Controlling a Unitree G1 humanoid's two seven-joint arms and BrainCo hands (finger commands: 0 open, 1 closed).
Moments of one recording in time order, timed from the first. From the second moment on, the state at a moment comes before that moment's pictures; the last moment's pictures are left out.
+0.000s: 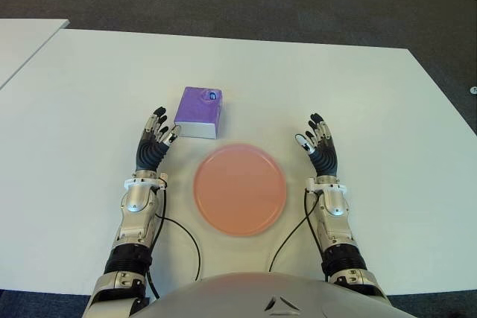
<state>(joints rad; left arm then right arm) -0.01 0.10 0.14 0.42 -0.04 -0.48 -0.03 -0.06 -0.04 -0.09 0.49 0.00 -0.53 -0.02</state>
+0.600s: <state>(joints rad) 0.00 0.10 0.14 0.42 -0.05 -0.48 -0.03 -0.05 -0.04 -0.08 0.49 0.00 -0.53 -0.03</state>
